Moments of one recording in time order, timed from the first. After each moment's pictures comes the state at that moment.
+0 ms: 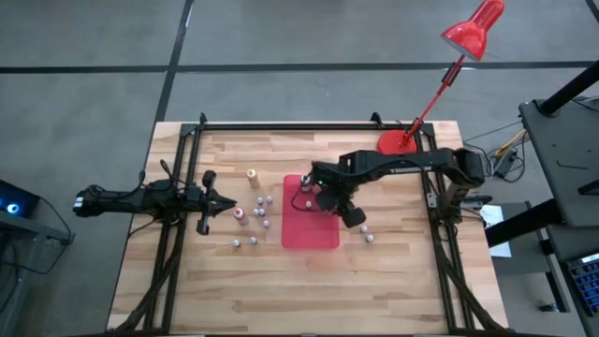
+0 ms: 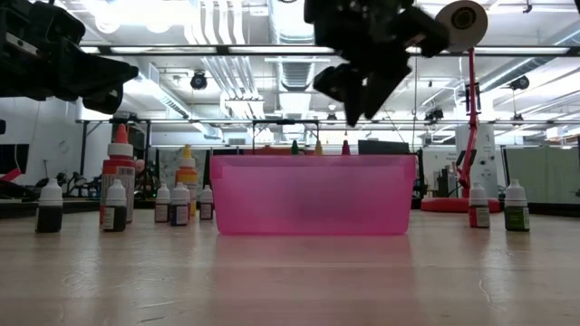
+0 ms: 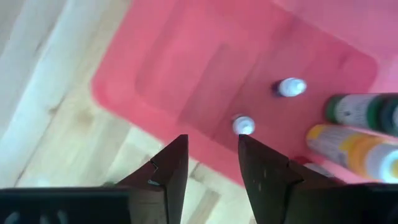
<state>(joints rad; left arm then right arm) -0.06 0.00 0.01 0.02 -0.02 0.00 -0.06 1.78 1.50 -1.04 -0.23 -0.50</state>
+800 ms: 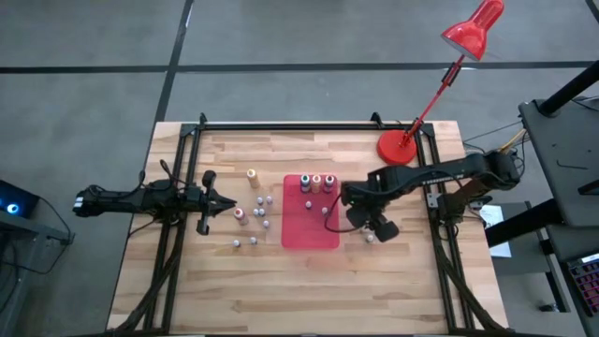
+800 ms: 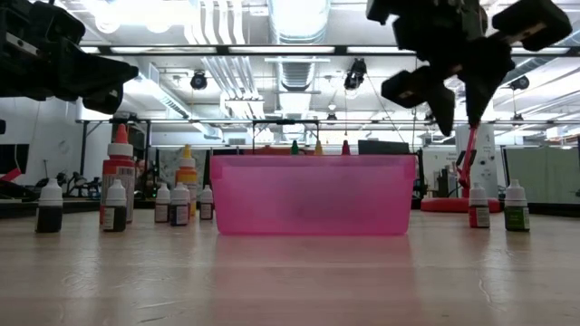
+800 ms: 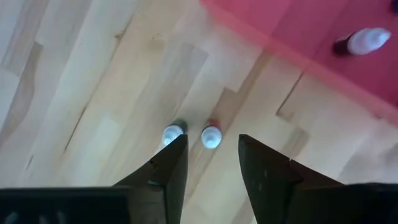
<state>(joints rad) -0.06 0.00 0.01 0.02 -0.02 0.00 0.05 1.52 1.13 -1.03 -0.23 -0.40</state>
